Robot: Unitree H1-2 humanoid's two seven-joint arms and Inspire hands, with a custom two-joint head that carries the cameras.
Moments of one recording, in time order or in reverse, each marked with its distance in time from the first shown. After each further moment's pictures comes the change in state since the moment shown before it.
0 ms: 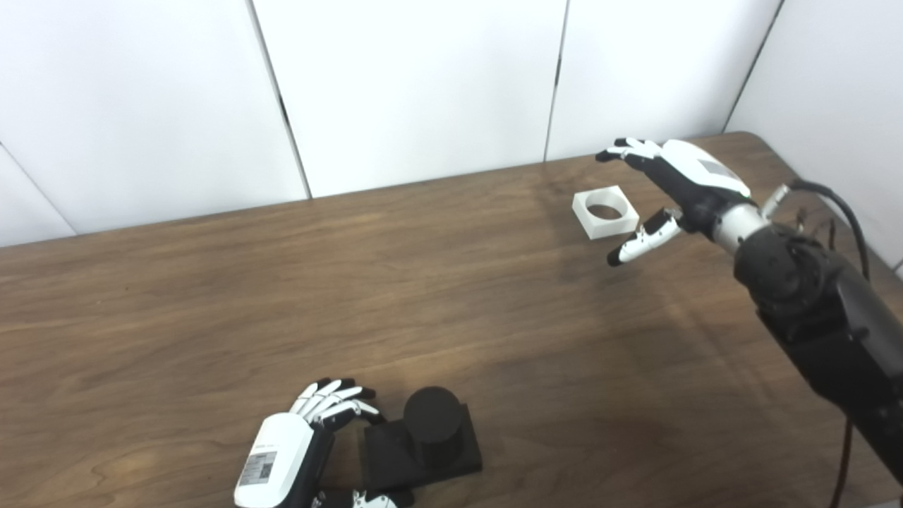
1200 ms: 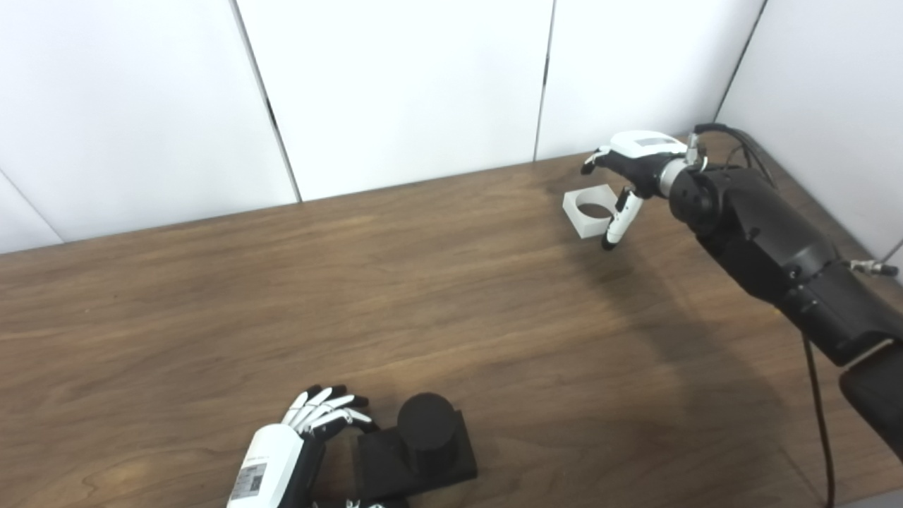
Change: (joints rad) left arm 0.026 -0.014 0.024 -0.025 -0.046 0.015 -0.037; right arm -0.324 -0.015 0.261 0.494 -0.196 -0.102 0.146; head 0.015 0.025
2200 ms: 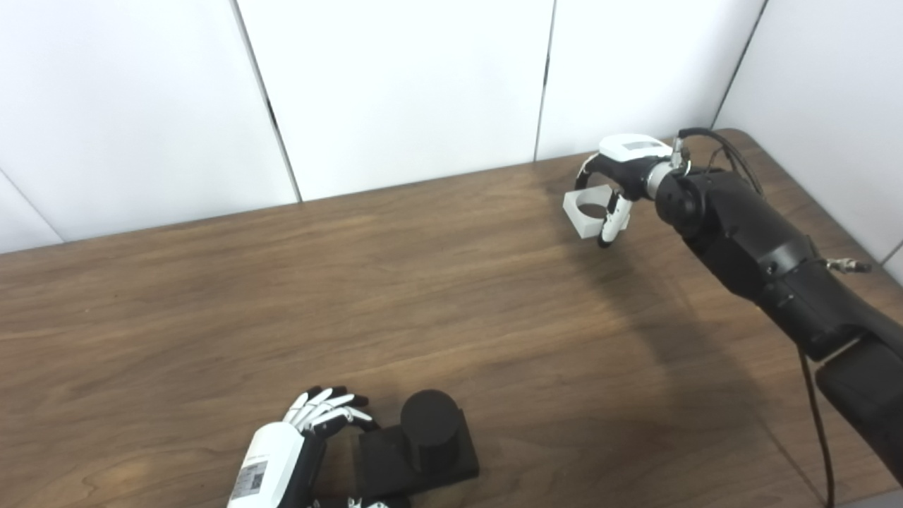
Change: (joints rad) left arm 0.009 -0.016 -0.003 -0.043 0.006 0.043 -0.038; right arm -0.013 0.040 -0.001 0.087 -0.014 -0.081 -0.079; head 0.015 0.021
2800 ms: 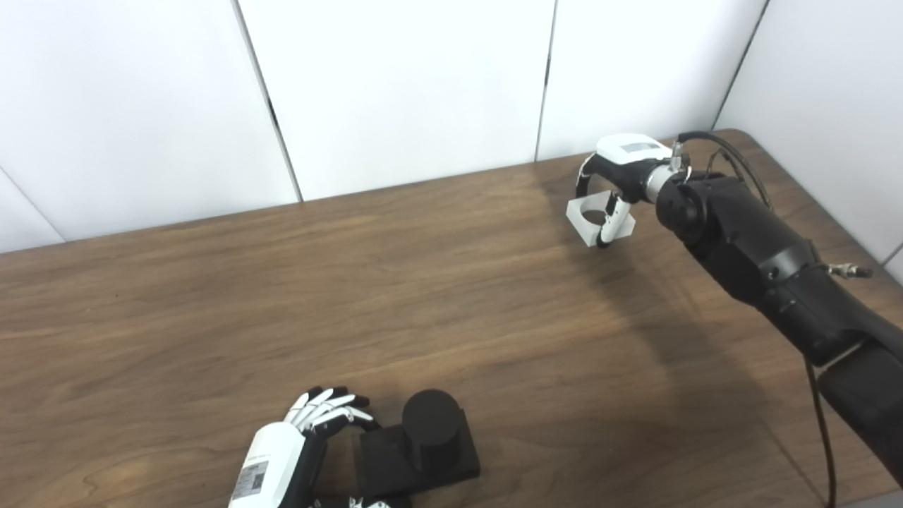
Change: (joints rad) left arm 0.001 -0.005 0.000 -0.004 0.001 0.007 -0.005; right arm 0.014 0.000 0.000 0.000 0.000 -0.021 -0.032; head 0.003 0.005
